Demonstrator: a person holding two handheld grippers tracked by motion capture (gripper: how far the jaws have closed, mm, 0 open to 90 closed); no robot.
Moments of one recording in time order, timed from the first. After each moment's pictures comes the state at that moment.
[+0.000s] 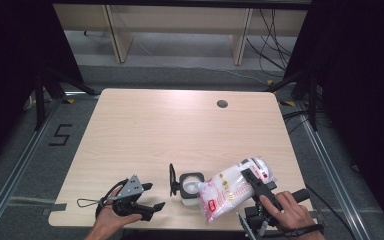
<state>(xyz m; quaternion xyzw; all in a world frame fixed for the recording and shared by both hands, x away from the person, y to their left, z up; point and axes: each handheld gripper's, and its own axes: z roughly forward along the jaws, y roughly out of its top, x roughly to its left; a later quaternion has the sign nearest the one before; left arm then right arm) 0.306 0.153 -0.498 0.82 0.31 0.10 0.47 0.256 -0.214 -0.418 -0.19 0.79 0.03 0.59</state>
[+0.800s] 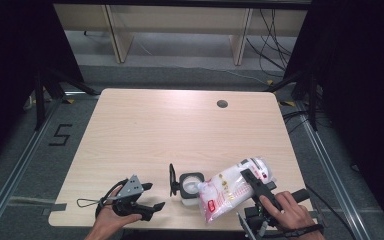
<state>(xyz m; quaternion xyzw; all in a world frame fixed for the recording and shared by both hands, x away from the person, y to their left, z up) 0.306 0.154 -0.498 0.82 0.31 0.10 0.47 0.256 -0.213 -0.415 -0.20 0.78 0.03 0.59</state>
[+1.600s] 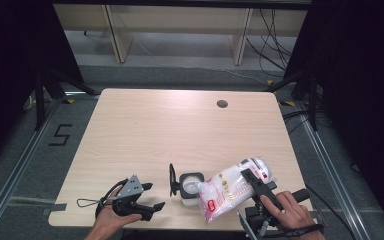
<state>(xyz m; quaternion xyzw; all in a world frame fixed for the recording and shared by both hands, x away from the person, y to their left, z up) 0.307 0.155 -0.498 0.83 0.30 0.10 0.47 0.257 -0.214 -0.414 -0.20 0.78 0.04 0.59</state>
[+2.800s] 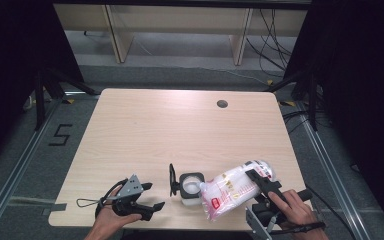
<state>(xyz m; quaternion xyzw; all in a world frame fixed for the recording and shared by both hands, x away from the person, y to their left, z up) 0.306 0.155 -0.498 0.82 0.30 0.10 0.47 0.263 -0.232 -0.421 -0.14 0.82 0.10 0.55</state>
